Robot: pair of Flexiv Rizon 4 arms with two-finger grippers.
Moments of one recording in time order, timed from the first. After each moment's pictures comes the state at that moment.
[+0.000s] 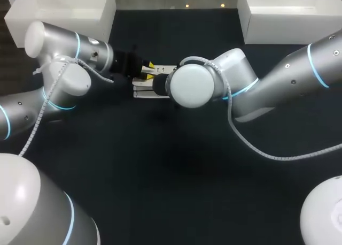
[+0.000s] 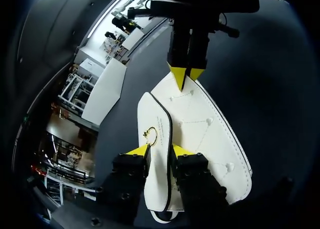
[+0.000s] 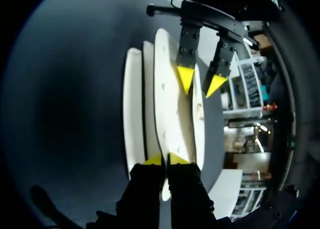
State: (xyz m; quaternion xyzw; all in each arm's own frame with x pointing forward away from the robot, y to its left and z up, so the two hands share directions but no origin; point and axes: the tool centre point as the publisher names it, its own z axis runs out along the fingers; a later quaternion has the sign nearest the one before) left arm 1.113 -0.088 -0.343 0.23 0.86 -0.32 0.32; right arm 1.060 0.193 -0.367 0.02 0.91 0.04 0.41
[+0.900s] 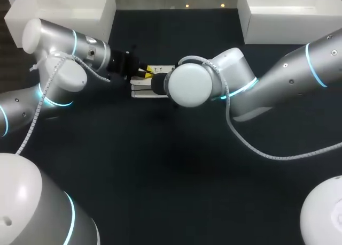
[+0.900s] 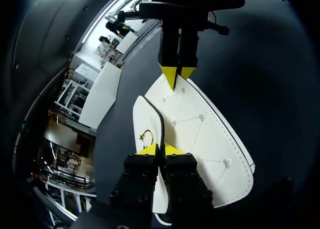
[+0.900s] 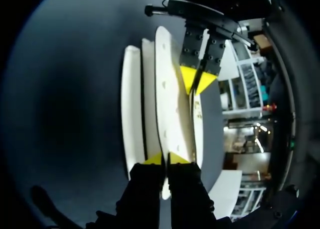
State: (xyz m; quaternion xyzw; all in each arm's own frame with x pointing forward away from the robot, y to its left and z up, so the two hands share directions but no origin) left arm 1.114 -0.081 -0.347 0.26 0.86 -0.31 0.31; right arm 1.062 0.197 -0.367 0.02 0.91 0.04 0.41
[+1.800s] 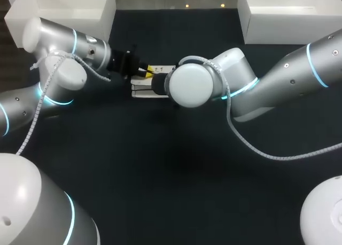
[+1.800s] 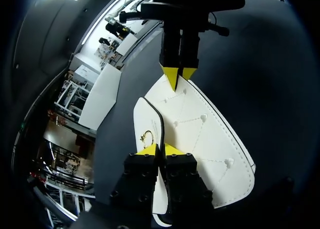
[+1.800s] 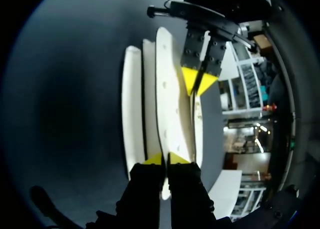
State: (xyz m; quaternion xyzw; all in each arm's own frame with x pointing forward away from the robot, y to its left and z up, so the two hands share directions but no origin) left arm 1.114 -0.083 -0.345 0.26 0.86 -0.32 0.30; right arm 1.061 0.195 -0.366 0.02 0.91 0.04 0.41
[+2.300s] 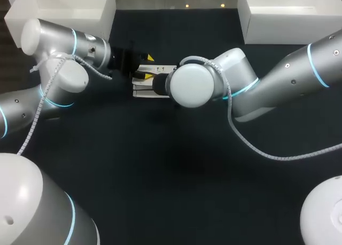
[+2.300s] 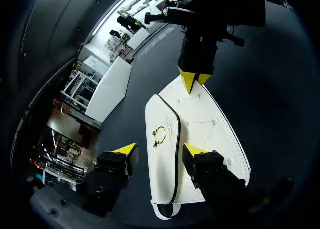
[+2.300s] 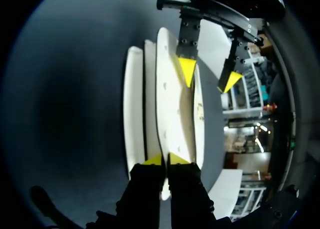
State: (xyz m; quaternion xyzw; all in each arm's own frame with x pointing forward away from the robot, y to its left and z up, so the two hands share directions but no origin) left arm 1.115 -0.081 -0.326 0.21 0.86 -0.33 0.31; right arm 1.060 0.193 -0.367 0.02 0.91 0.04 0.41
